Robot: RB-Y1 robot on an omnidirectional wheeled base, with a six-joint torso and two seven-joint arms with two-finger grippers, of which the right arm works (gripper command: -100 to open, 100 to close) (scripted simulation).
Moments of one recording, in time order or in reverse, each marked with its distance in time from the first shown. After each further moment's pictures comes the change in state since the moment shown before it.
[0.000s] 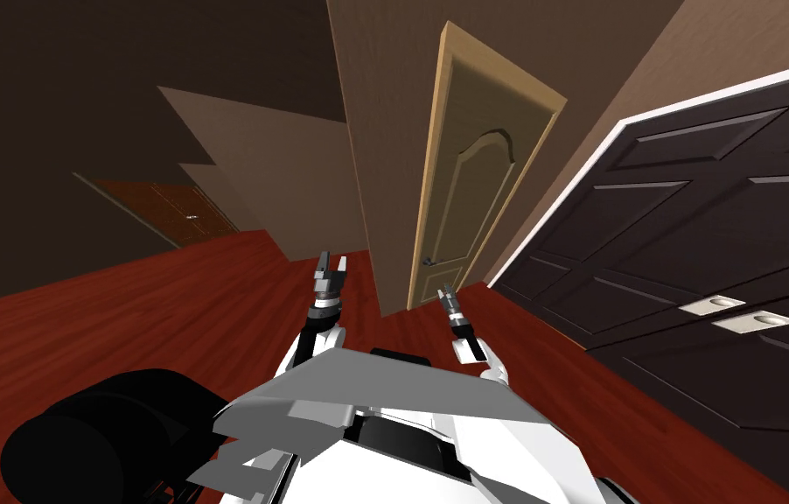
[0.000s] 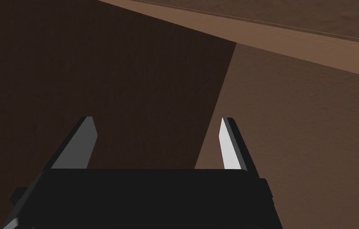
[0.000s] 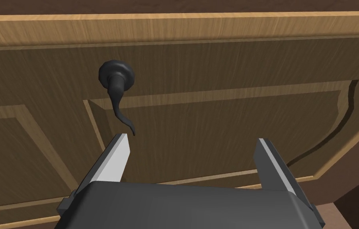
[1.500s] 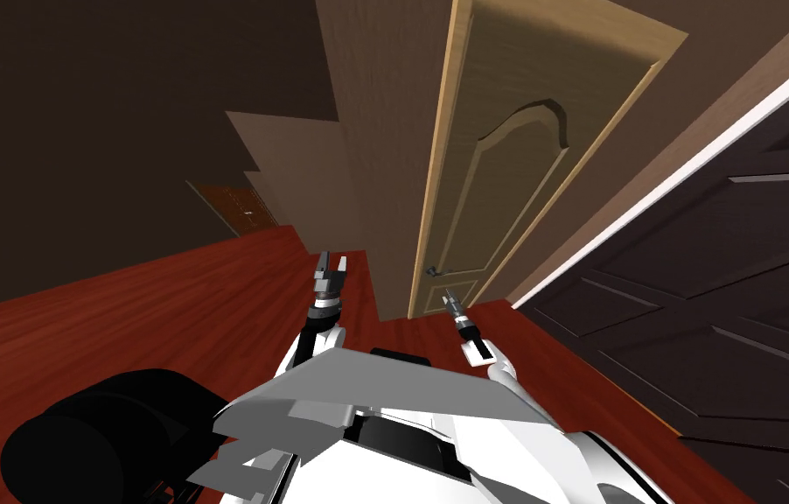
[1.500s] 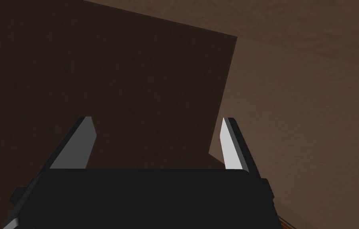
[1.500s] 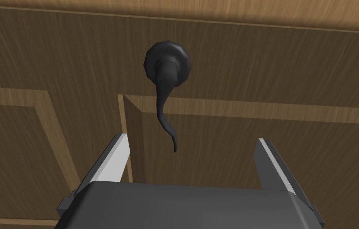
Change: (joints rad) arm -0.135 -0.082 0.039 0.334 0.007 -0.049 -0.051
